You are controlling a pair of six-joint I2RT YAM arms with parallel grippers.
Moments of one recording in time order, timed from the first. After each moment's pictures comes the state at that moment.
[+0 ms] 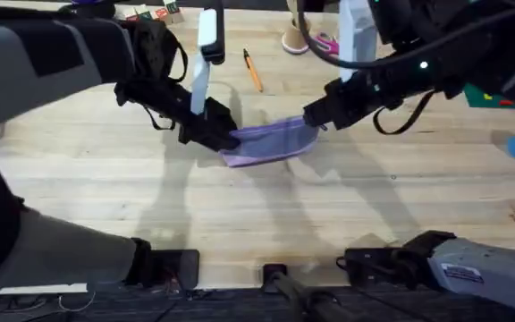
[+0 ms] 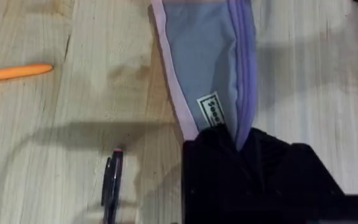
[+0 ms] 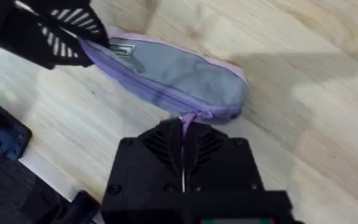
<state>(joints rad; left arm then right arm) -0.12 1.64 1.00 -0.92 0.82 1.28 0.44 1.35 1.15 -0.94 -0.25 -0.05</state>
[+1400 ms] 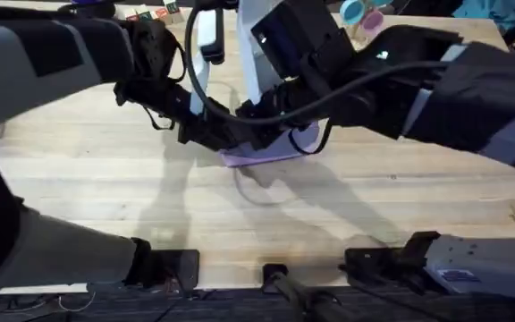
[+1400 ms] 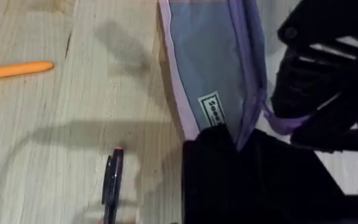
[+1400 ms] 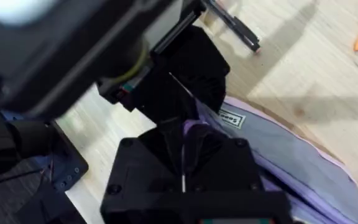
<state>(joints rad) -0.12 1.64 1.00 -0.92 0.82 1.28 0.82 1.49 1.15 -0.59 -0.20 0.16</state>
